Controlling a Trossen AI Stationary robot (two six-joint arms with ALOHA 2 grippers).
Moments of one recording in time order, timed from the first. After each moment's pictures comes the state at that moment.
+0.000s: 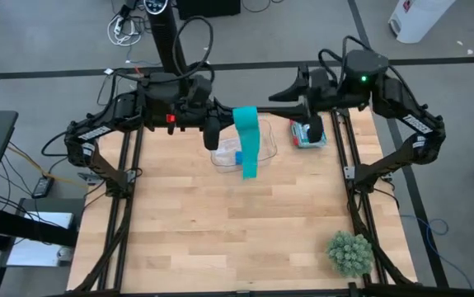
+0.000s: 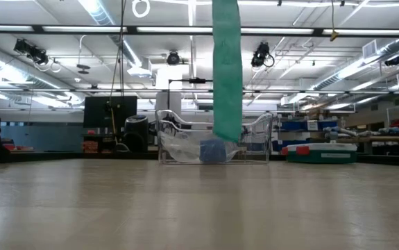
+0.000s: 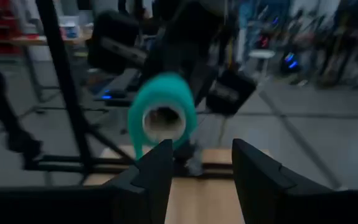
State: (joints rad) left arm 0.05 1.58 2.12 -0.69 -0.07 -0.47; right arm -0.20 1.36 1.91 -0.64 -0.23 -0.05
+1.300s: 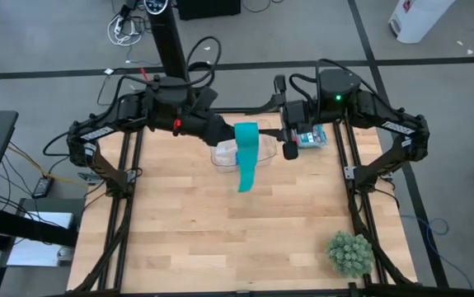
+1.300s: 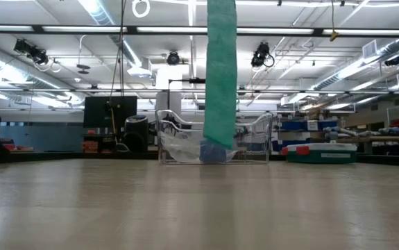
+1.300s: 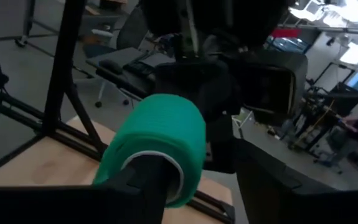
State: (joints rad) left arm 0.05 1.60 2.12 -0.76 0.10 -0.95; right arm -0.04 1.46 1.91 -0.51 -0.15 -0.48
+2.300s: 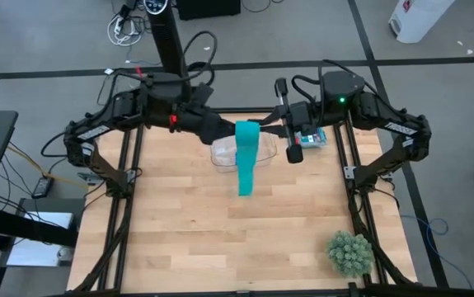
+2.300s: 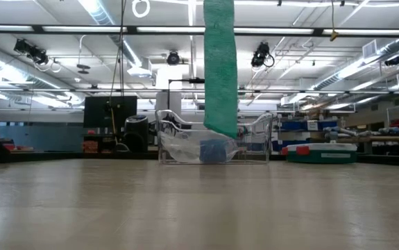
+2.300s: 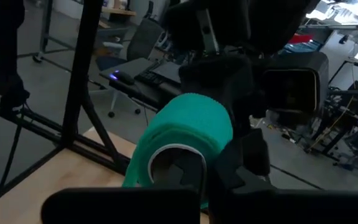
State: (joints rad) left arm 0.08 1.57 2.12 -0.76 0.11 -0.86; right arm -0.01 1.45 1.91 -0.52 -0.18 -0.41
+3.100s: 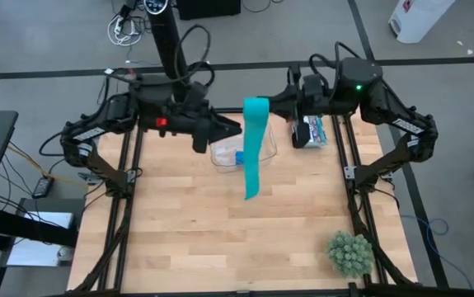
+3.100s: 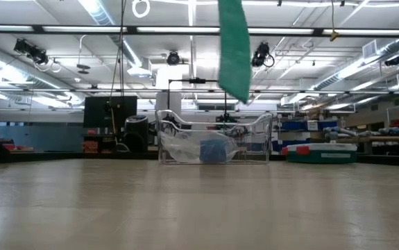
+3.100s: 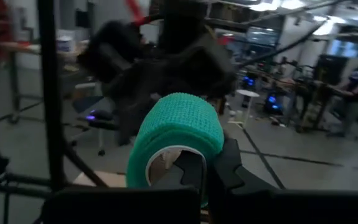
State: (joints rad) left arm 0.01 1.56 2.12 -0.70 0.05 -0.68; right arm -0.10 1.40 1.91 -0.45 -0.12 -0.14
